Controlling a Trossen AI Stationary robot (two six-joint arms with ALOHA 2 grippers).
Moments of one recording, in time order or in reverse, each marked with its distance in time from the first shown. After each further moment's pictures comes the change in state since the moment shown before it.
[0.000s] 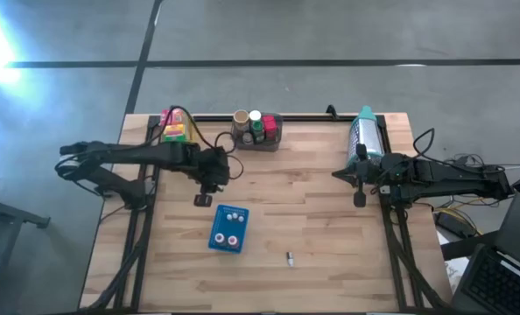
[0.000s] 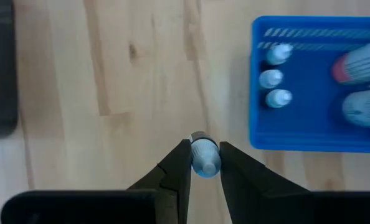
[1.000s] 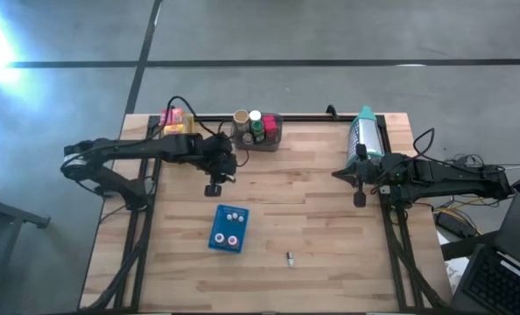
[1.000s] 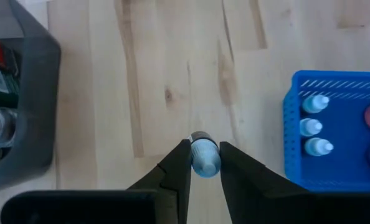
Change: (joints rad) left arm 0.115 0.047 0.002 0.176 0.068 0.078; right arm 0.000 0.000 0.000 0.000 0.000 0.001
